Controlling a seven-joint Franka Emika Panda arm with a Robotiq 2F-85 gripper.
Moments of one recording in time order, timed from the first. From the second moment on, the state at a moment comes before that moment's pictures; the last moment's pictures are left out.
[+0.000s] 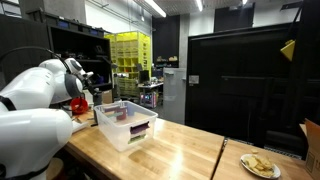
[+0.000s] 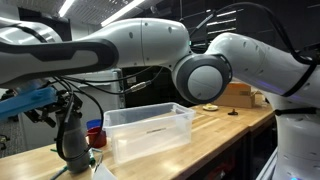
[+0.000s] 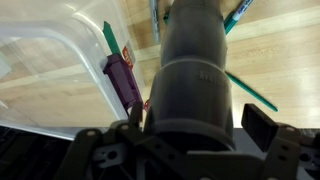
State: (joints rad) arm 0.98 1.15 -0.21 -0.37 -0.37 1.41 1.28
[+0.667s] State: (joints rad) arm 0.98 1.16 -0.21 -0.37 -0.37 1.42 1.24
